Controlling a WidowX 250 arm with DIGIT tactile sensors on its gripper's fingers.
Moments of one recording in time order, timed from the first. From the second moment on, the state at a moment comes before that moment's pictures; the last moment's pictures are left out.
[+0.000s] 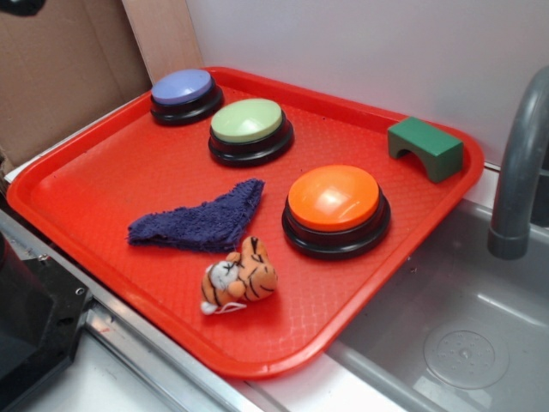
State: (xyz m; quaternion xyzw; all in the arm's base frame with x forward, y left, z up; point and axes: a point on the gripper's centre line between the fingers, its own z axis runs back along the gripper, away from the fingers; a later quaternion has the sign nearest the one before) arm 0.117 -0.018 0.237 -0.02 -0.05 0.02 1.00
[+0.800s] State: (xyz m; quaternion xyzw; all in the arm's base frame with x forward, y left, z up) arm 0.146 -0.027 0.184 0.00 -0.03 -0.11 0.99
